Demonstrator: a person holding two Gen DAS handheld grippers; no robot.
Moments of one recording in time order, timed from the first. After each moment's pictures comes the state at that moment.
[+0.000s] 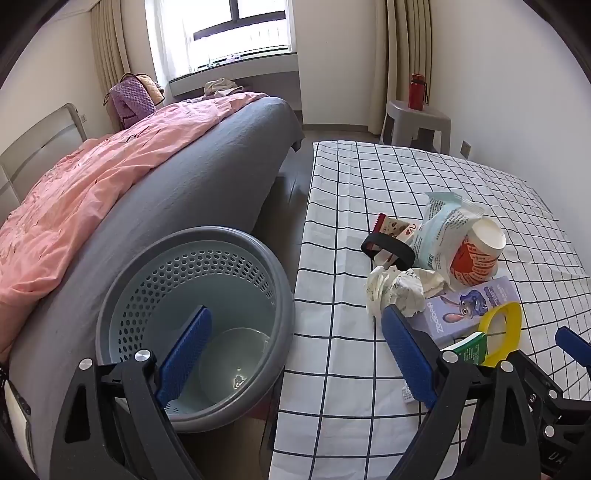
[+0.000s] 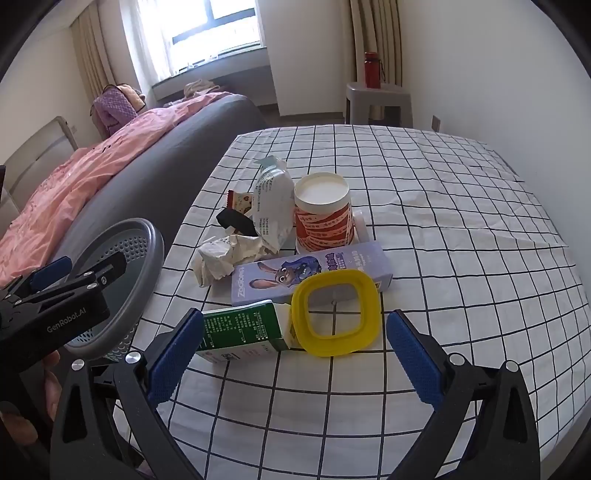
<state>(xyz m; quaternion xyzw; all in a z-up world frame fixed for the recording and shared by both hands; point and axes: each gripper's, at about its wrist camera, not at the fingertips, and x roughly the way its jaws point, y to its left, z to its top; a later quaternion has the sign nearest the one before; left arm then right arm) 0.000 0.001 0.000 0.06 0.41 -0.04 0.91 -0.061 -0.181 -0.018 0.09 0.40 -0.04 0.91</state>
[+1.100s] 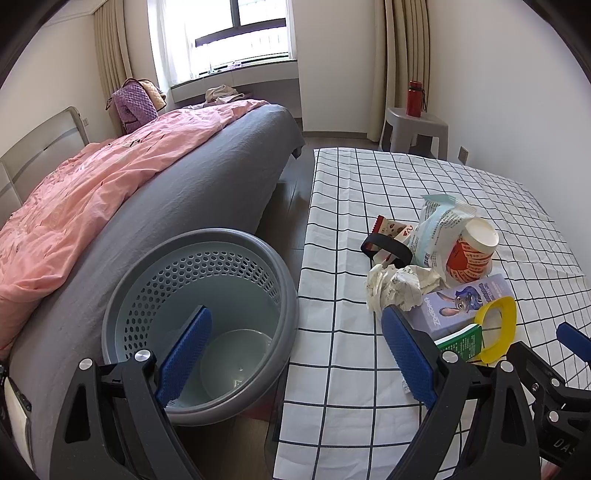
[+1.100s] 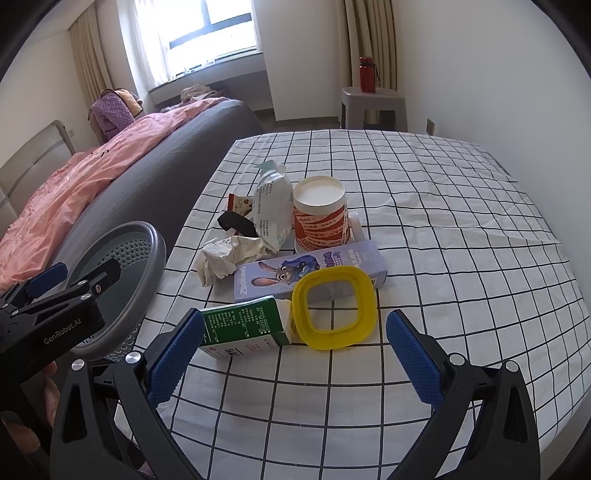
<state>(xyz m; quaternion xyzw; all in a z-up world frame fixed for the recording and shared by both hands) -0.014 0.006 0.005 0.06 0.39 -0.04 0.92 -0.072 -0.178 -0.013 0.09 0.40 -0.05 0.91</state>
